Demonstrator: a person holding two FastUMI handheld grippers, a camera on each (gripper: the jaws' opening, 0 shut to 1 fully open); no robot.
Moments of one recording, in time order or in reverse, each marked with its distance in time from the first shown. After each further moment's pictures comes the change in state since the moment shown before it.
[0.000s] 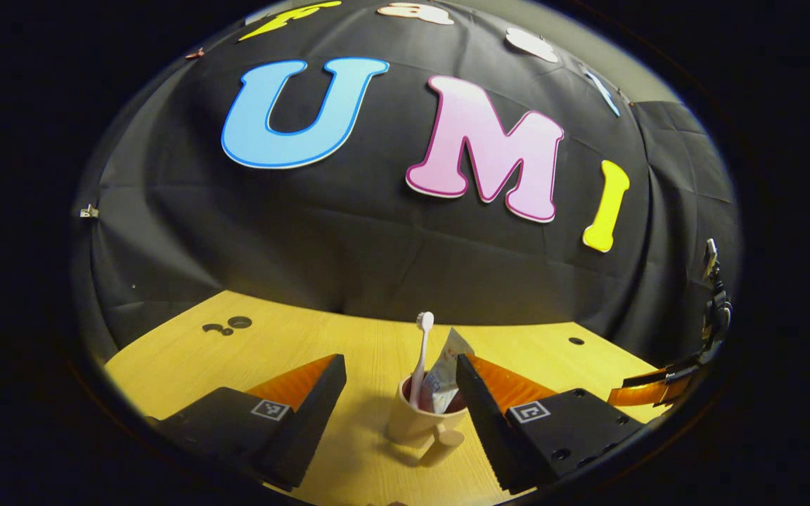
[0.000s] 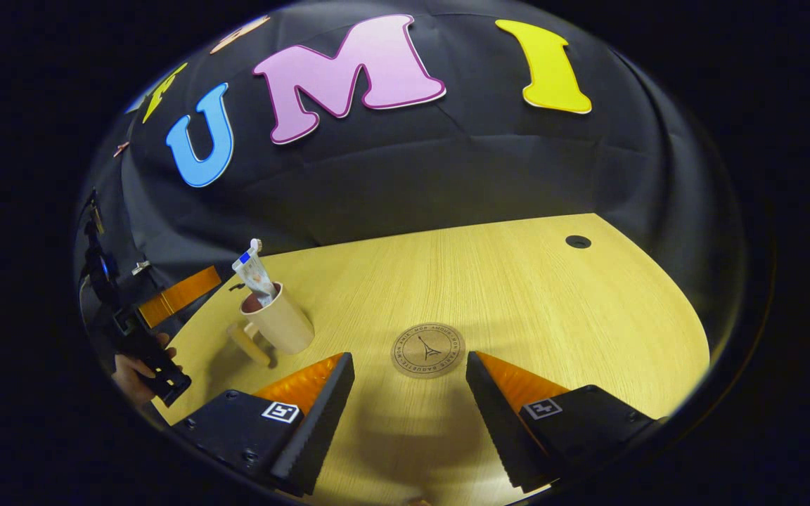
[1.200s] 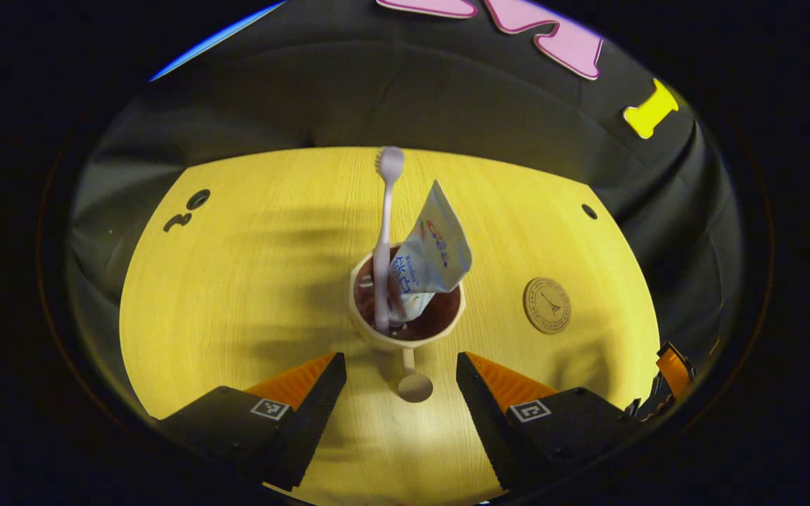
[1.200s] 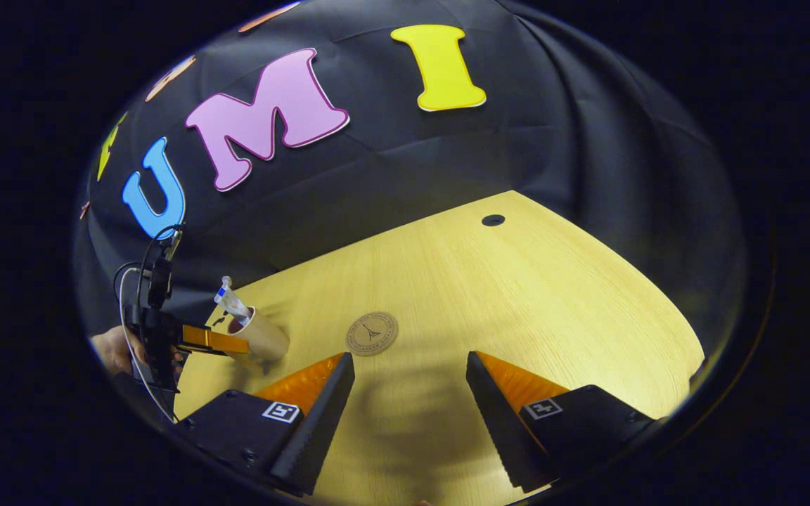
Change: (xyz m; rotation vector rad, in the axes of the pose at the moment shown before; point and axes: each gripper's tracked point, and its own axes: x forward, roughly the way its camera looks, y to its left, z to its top) left arm 0.013 -0.034 -0.098 0.001 0.855 0.002; right arm -0.089 -0.068 -0.010 0.223 -0.005 -0.177
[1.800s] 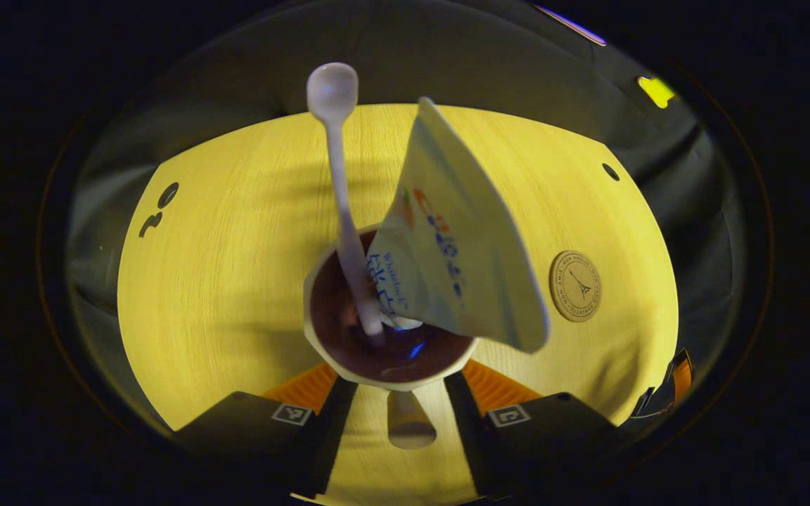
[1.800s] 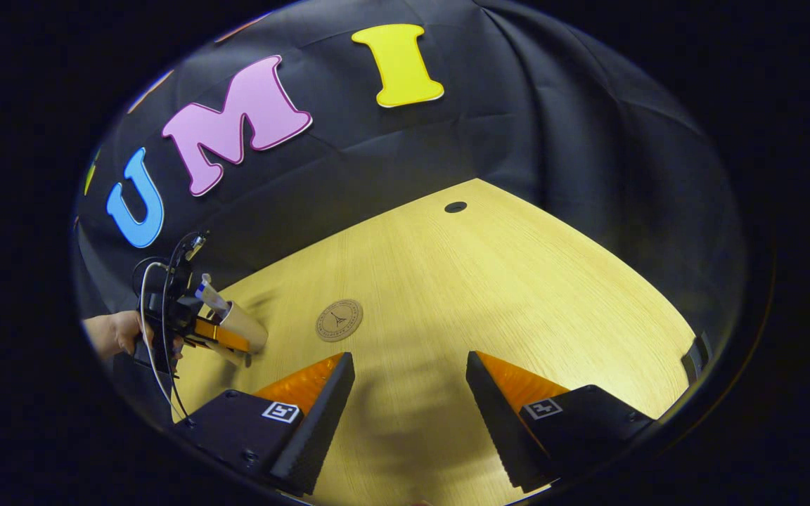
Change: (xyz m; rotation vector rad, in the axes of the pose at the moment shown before) left arm 0.039 0.005 -0.003 0.060 0.163 0.064; right arm -0.020 -0.042 -0.017 0.062 0.023 -0.074
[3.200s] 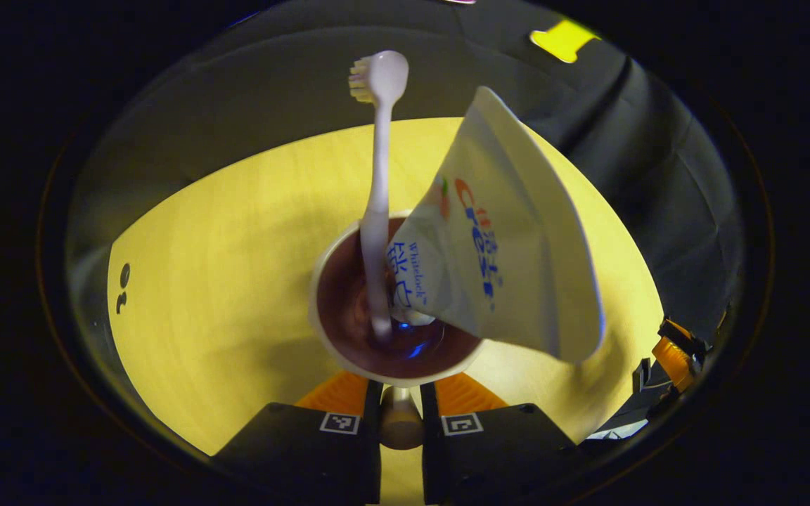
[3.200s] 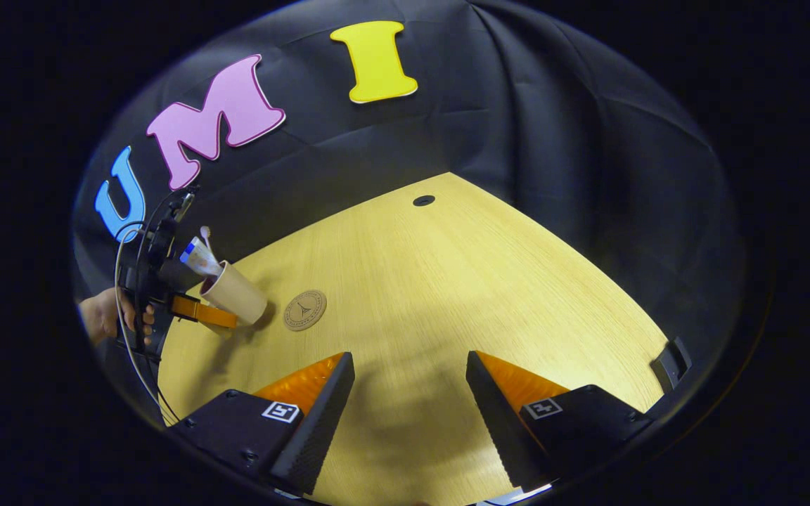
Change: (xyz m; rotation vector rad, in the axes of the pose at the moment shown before) left arm -0.017 -0.128 0.018 0.294 -0.053 -0.159; right arm -0.017 -0.049 0.003 -0.017 0.027 -0.083
